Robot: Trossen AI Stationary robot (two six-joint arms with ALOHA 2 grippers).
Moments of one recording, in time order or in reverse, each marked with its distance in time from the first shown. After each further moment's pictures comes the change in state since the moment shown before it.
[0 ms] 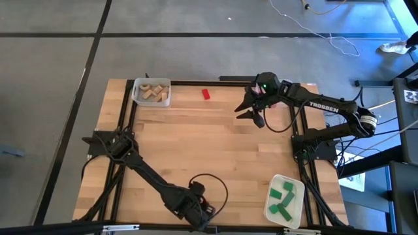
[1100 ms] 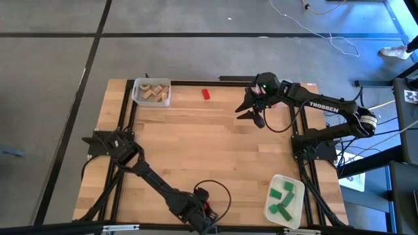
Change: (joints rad) left arm -0.009 0.102 -0.001 0.157 0.004 0.051; right arm 0.000 0.000 -0.001 -0.017 0.001 0.001
